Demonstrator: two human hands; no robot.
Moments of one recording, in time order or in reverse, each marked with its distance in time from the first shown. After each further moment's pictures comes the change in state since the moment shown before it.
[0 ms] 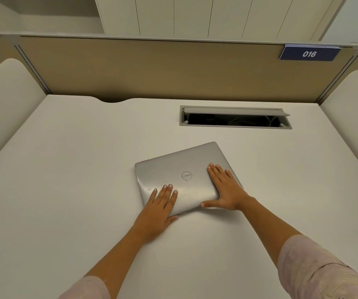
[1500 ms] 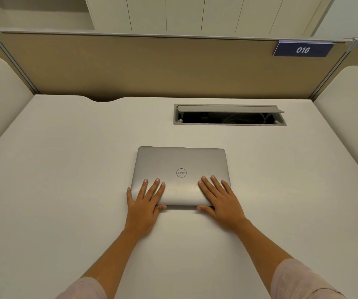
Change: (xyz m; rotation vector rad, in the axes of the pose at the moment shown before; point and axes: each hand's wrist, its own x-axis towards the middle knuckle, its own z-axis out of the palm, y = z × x) left_hand 0.004 -0.016 0.003 -0.157 0.070 -0.285; right_hand -0.030 -0.016 0.037 -0.236 0.155 0.052
